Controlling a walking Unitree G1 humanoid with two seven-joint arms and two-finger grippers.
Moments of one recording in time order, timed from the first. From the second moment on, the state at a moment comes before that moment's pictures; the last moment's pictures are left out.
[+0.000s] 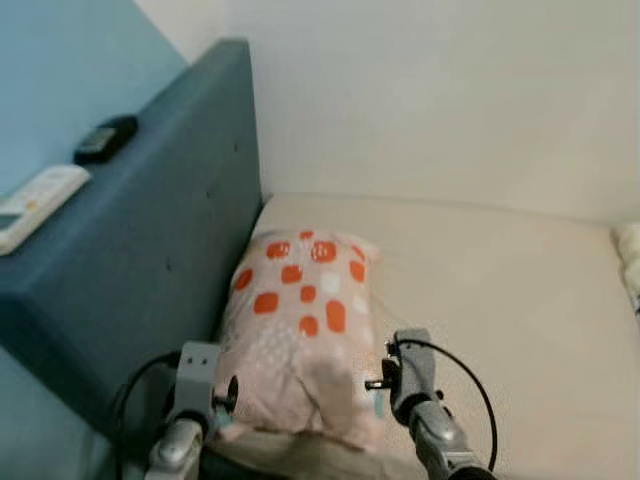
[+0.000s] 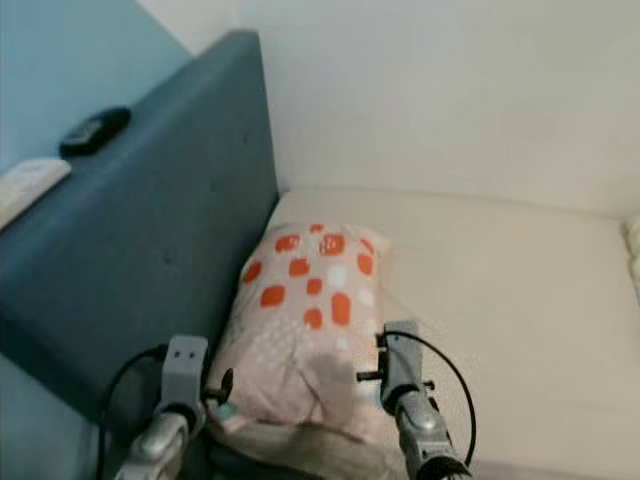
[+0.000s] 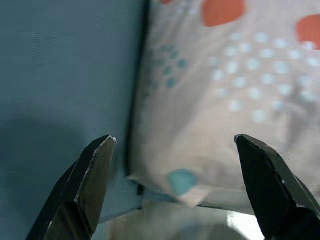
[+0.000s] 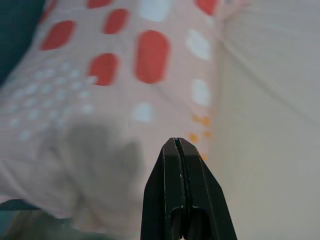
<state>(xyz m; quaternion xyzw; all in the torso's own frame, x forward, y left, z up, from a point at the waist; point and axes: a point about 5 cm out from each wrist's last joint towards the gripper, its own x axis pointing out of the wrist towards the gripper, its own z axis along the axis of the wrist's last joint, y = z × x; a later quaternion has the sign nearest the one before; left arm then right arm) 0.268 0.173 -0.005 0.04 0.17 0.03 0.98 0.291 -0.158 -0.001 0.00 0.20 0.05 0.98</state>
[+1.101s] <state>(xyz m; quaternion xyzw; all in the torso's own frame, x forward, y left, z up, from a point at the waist) 0.268 0.175 -0.005 0.04 0.17 0.03 0.98 0.293 -0.167 0.001 -0.01 0.19 0.03 0.98</state>
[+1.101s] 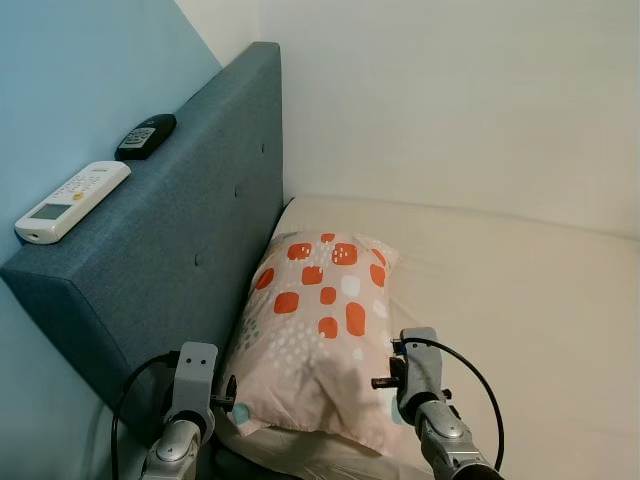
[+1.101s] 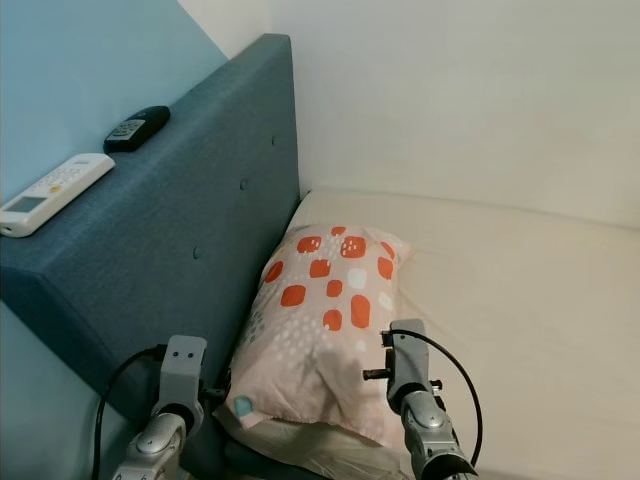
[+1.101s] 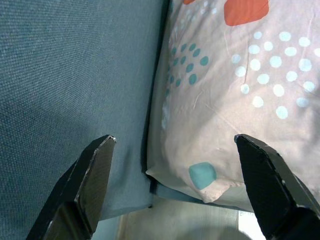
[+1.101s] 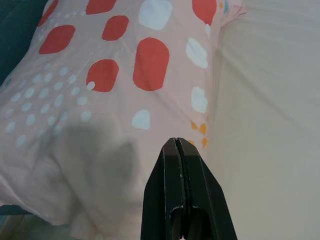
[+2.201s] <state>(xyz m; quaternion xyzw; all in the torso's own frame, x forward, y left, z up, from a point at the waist) 0.269 0.174 -0.004 0.04 0.17 0.02 0.98 0.299 -0.171 0.008 -0.02 0.18 0.03 0.98</state>
